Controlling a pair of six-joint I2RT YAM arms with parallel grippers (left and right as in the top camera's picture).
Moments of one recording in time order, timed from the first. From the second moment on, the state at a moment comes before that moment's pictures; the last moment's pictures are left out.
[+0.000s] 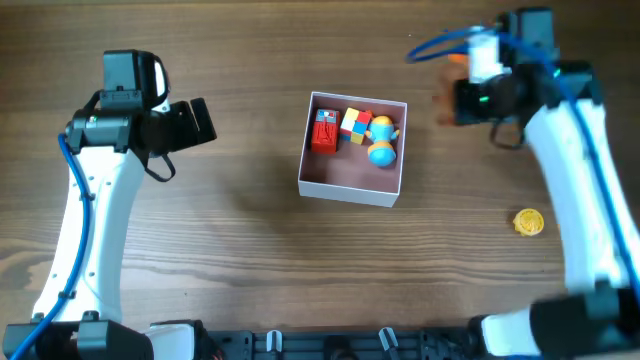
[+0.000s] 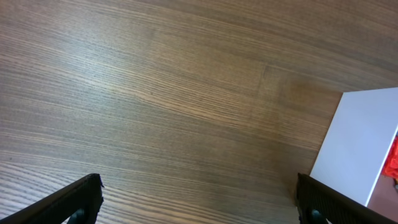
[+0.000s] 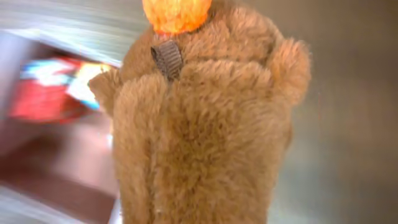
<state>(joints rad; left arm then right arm) 0.02 1.47 1.33 -0.96 0.00 -0.27 0.13 1.60 1.59 -1.08 -0.05 -0.10</state>
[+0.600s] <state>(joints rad) 0.02 1.47 1.33 -0.96 0.00 -0.27 0.48 1.93 1.53 -1.07 -0.18 -0.52</state>
